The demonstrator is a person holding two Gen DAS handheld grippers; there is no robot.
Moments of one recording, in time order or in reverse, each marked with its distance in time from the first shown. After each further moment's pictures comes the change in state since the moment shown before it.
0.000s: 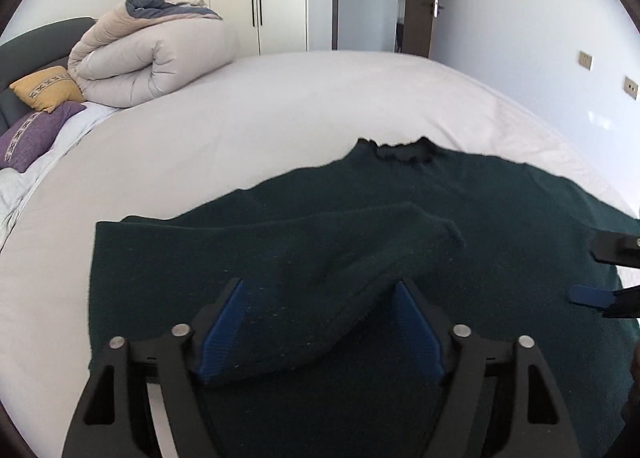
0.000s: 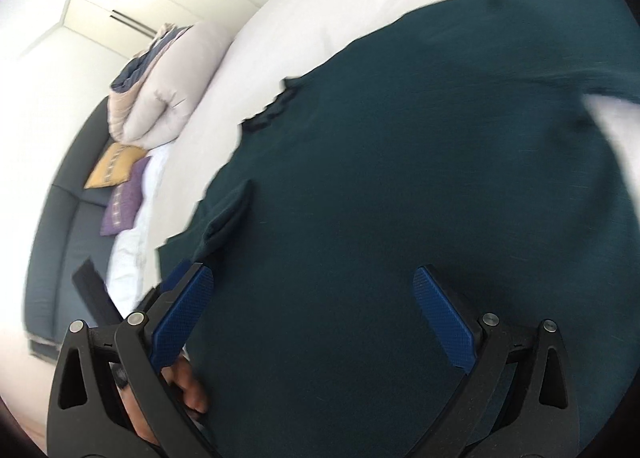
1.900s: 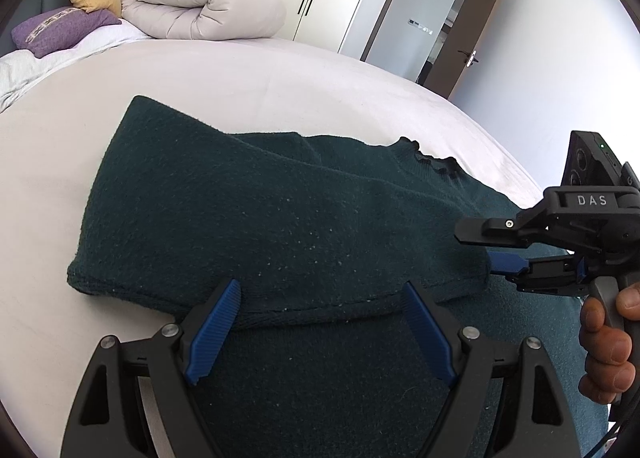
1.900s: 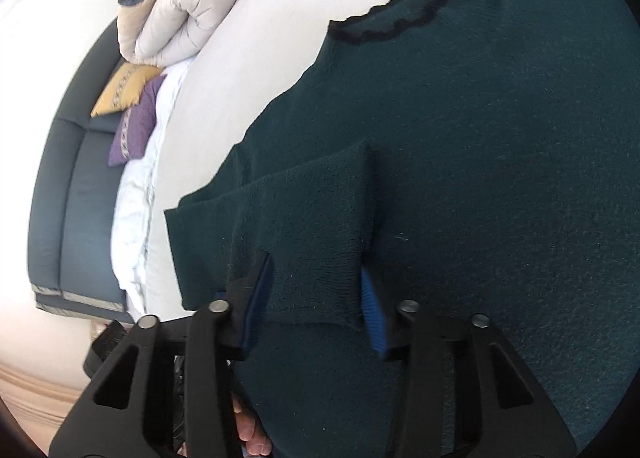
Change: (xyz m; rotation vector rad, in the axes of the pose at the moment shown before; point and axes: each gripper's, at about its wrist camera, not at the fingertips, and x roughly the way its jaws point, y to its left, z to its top) left arm 0.002 0.055 -0.055 -0.287 -0.006 -0.119; right arm 0.197 0.080 0.042 -0.137 0.279 -0.011
